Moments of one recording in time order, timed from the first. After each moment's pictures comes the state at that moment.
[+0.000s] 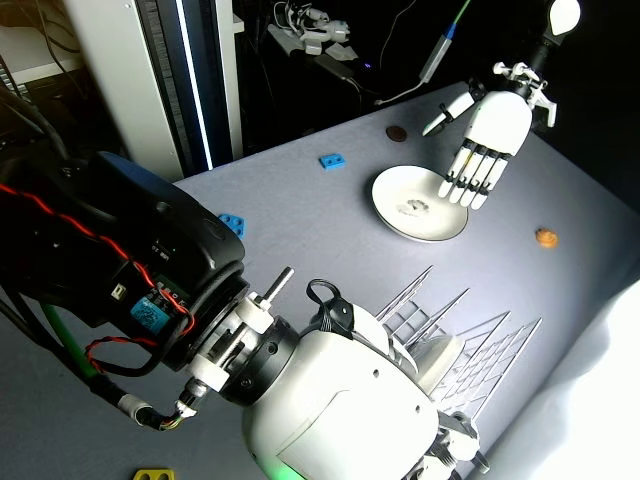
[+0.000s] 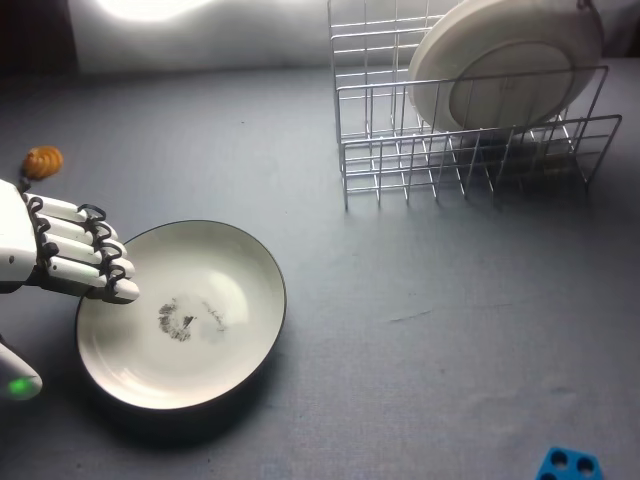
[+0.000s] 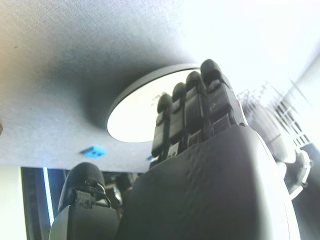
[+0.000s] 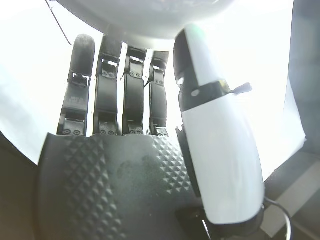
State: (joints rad) left arm 0.62 -0.87 1.46 1.57 -0.84 -0.26; right arm -0.15 -1.06 1.38 0.88 0.18 -1.07
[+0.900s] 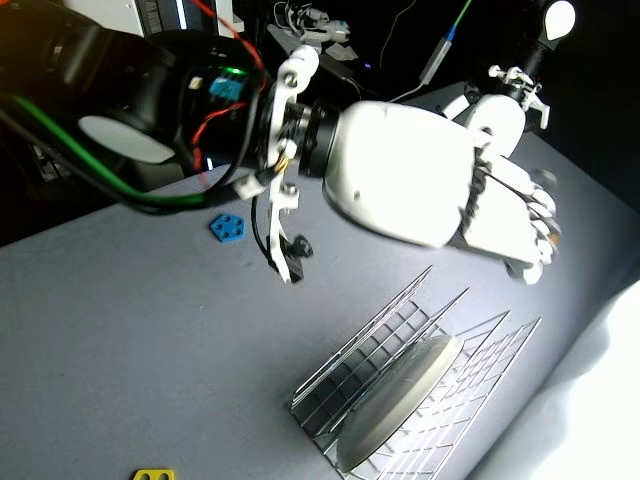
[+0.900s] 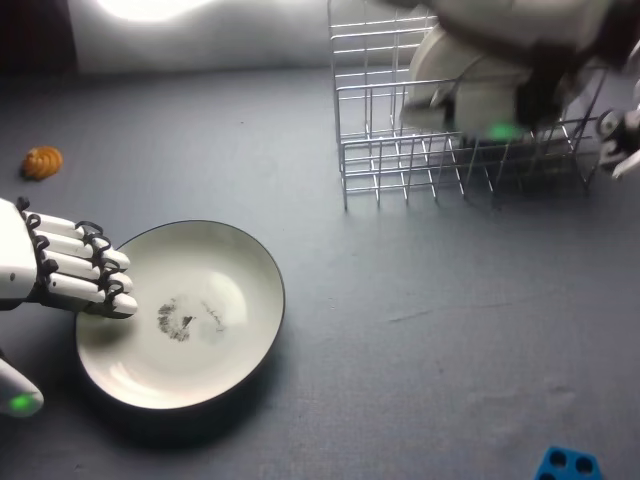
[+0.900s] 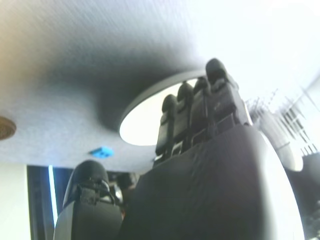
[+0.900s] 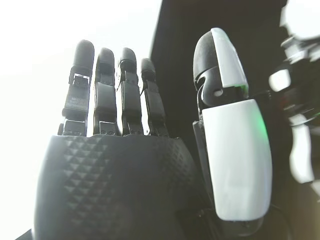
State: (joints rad) left arm 0.68 -0.88 1.46 1.55 -0.84 -0.26; right arm -0.21 -1.01 0.91 0.25 0.42 -1.31
